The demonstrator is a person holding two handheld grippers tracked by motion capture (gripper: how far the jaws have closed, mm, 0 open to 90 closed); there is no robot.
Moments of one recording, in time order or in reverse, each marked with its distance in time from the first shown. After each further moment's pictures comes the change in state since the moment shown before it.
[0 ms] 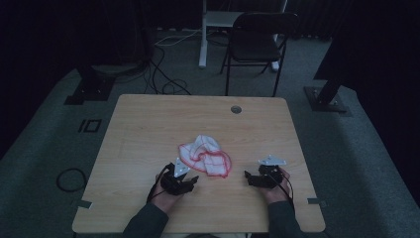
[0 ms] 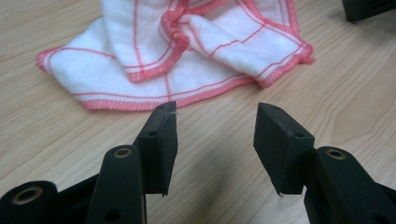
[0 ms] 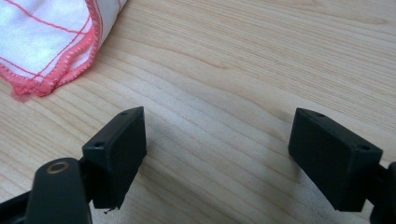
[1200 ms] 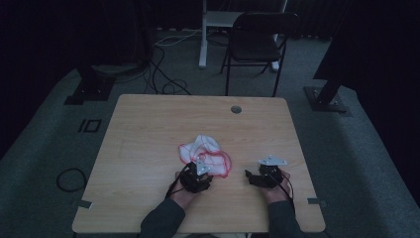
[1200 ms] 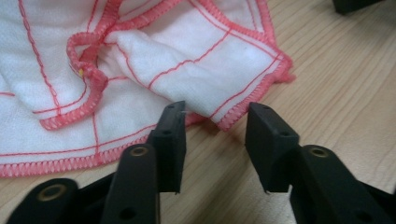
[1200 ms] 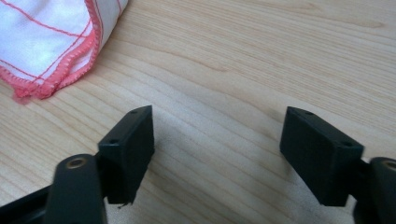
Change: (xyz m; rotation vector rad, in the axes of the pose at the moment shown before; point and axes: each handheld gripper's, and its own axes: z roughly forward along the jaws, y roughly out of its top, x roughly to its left) left arm -0.030 0.020 0.045 0.065 -0.001 0.065; right arm -0.001 0.000 -0.001 -0.011 -0.001 0.001
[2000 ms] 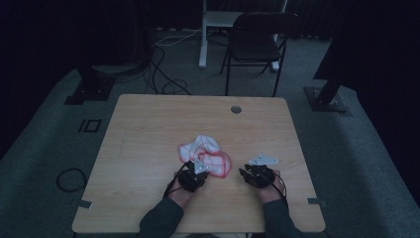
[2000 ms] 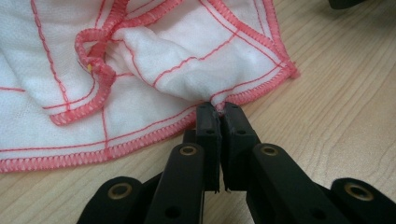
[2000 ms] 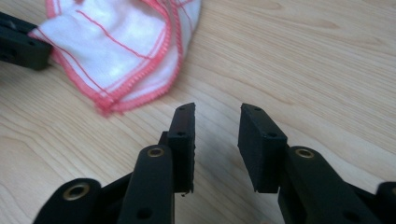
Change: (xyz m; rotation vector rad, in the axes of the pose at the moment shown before) left arm 0.007 -0.001 -0.004 0.002 -0.016 -0.002; right arm 0.028 0.018 -0.003 -0.001 0.102 -0.068
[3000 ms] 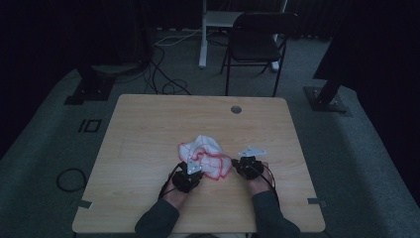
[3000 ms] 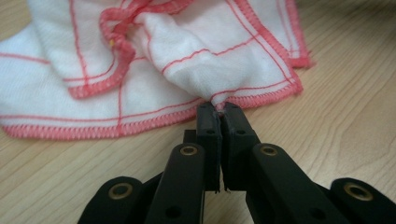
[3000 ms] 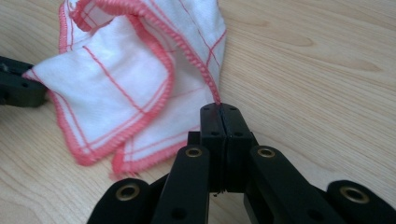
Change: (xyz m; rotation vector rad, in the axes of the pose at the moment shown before) left arm 0.012 -0.013 -0.009 -0.013 0.006 -0.048; right arm 0.011 0.030 0.026 -0.005 0.034 -0.010
